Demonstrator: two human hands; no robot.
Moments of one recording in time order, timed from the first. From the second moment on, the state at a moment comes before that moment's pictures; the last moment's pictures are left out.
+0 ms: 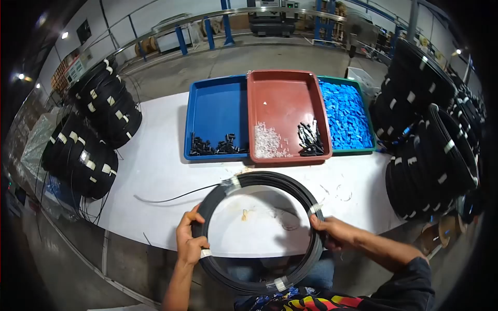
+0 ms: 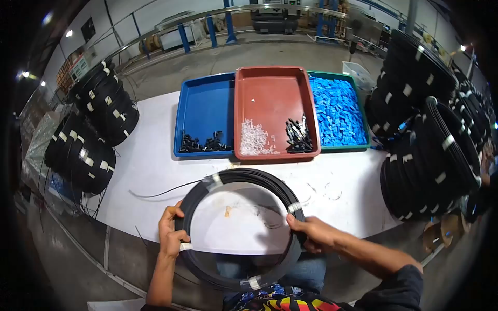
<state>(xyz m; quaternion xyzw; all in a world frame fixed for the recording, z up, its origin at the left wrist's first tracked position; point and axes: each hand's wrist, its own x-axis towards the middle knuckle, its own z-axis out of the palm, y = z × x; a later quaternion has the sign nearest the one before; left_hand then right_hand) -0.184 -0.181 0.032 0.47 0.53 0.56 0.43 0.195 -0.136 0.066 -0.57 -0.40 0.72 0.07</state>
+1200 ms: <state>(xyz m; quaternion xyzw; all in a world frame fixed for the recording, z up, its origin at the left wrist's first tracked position) -0.156 -0.097 0.028 0.85 0.41 0.33 0.03 0.155 -0.099 0.125 -0.35 -0.87 0.34 0.03</state>
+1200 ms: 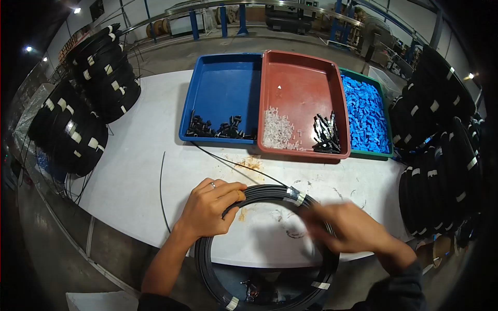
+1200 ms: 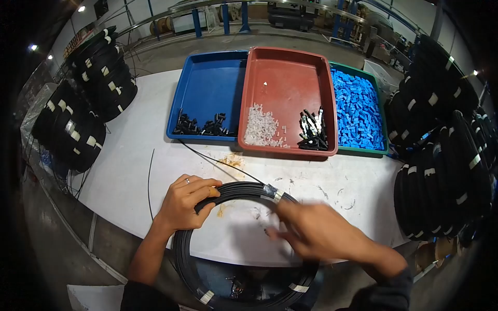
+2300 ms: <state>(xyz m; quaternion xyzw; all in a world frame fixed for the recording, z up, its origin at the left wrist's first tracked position) -0.174 -0.234 0.000 0.37 0.76 0.51 -0.13 0.023 0.003 0.014 -0.27 -0.77 0.30 0.50</state>
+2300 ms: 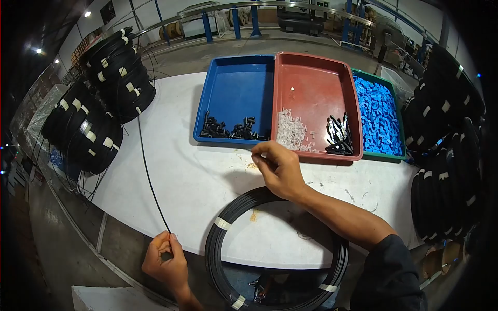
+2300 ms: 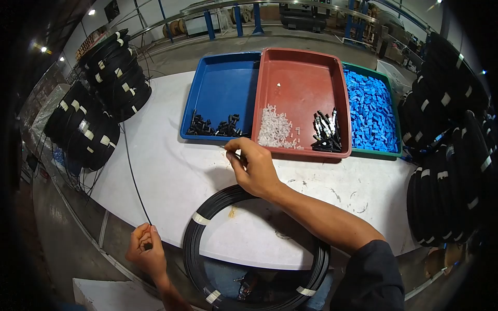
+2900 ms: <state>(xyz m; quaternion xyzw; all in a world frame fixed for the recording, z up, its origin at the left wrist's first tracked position) -0.147 -0.237 0.021 0.46 0.72 0.48 0.19 -0.007 0.081 0.084 -0.33 -0.59 0.62 0.40</state>
